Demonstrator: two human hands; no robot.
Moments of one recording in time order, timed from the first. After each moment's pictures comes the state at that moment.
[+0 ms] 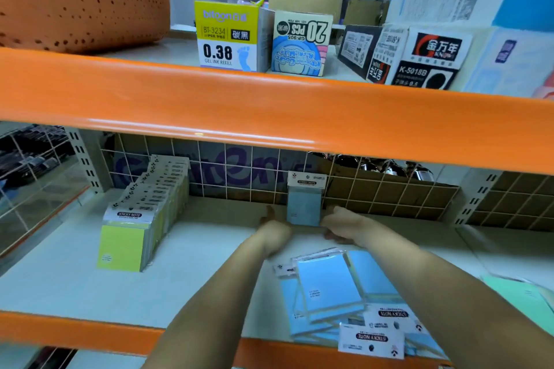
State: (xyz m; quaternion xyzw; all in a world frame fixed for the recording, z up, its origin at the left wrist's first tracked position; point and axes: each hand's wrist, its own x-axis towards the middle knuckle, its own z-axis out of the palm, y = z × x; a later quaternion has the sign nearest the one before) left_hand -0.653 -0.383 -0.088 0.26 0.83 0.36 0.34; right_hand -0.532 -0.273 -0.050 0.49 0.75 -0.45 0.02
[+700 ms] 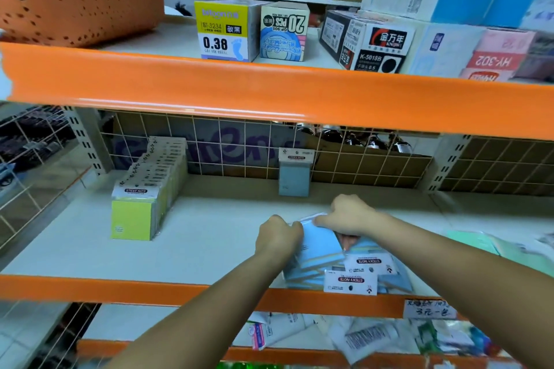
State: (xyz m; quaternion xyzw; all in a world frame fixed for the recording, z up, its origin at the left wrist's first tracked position) left_hand -0.559 -0.456 -0.048 0.25 0.87 0.34 0.27; right_hand -0.469 -0.344 -0.006 0.44 0.86 -0.24 0.10
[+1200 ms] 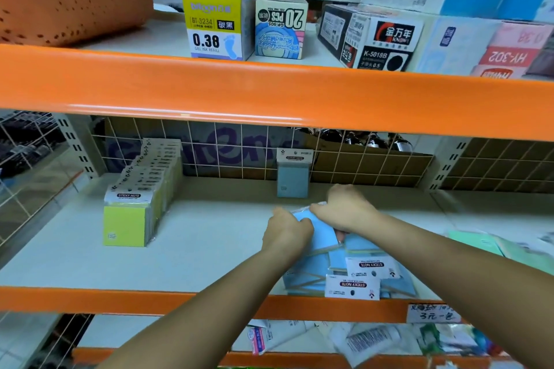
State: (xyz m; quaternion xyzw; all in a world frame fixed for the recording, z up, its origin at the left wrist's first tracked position) left_hand -0.553 -0.443 -0.031 0.24 0.85 0.36 0.30; right_hand -0.483 -0.346 0.002 0.44 0.88 -0.18 0.05
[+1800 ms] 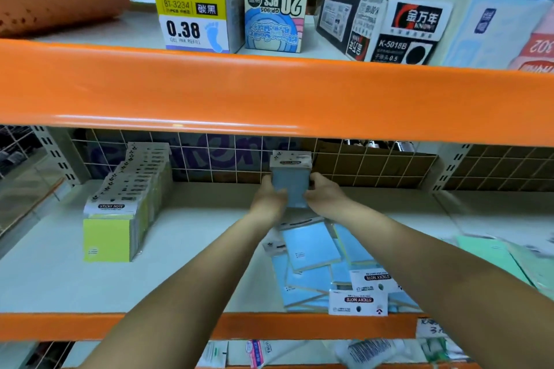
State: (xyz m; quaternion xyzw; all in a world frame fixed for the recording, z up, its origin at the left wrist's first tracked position) left_hand -0.623 -0.395 -0.042 0.27 0.76 0.49 0.33; right_hand -0.530 -0.308 -0.029 0.43 0.81 -0.40 -0.08
